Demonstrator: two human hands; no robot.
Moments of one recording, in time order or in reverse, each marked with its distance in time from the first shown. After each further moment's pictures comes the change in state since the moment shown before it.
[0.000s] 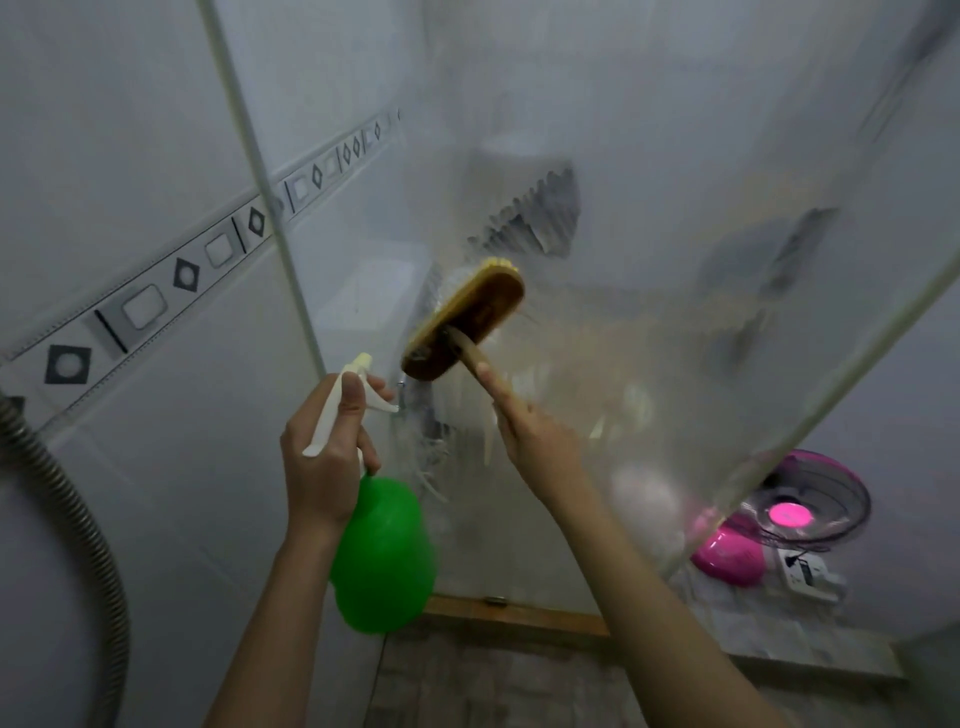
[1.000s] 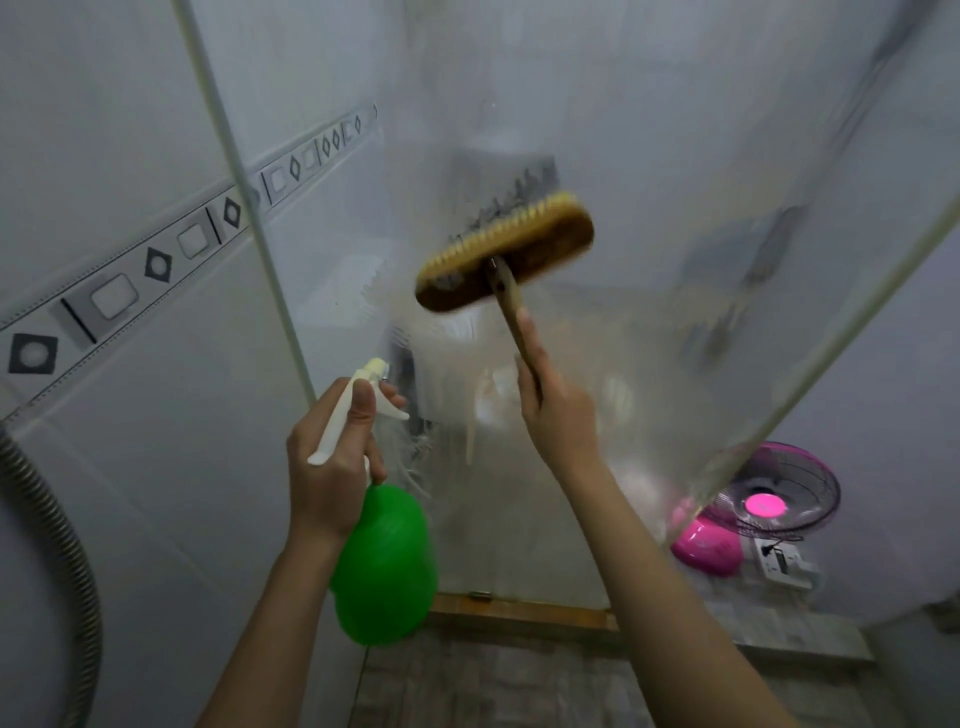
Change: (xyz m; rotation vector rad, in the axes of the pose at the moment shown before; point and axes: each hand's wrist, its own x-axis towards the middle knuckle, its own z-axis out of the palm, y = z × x) left_hand -0.018 0.004 0.014 -0.054 -0.085 0.023; right_hand 0.015 0.013 -0.043 0.237 0.219 0.125
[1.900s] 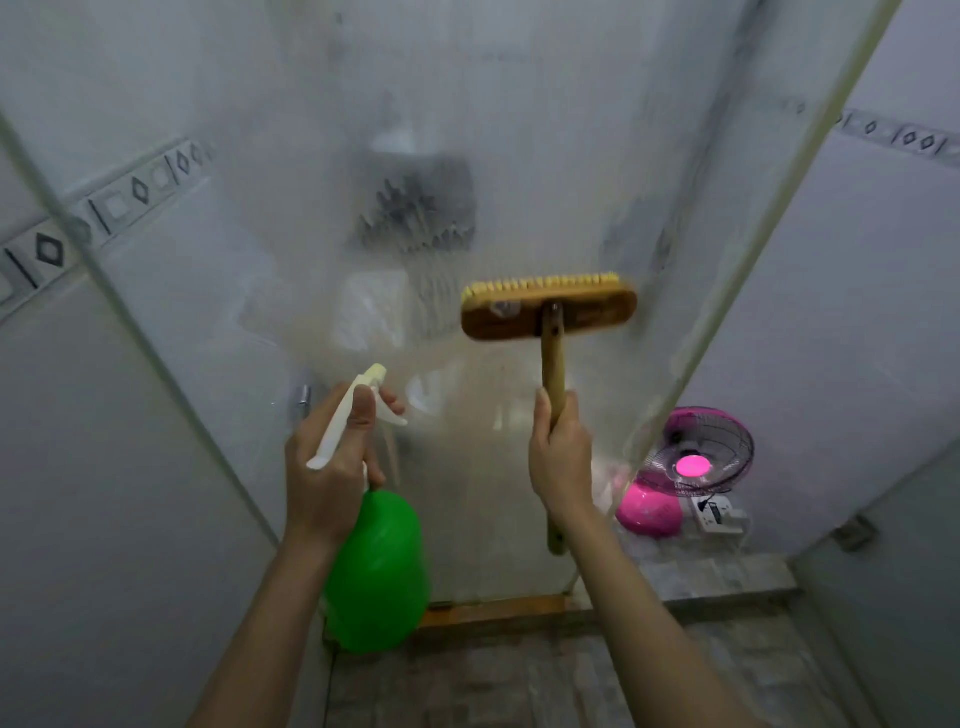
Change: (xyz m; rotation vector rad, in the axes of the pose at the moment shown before) left_hand 0.006 0.003 0.079 -0.018 -0.186 0.073; right_hand -0.049 0.061 -0.055 0.145 0.091 0.587
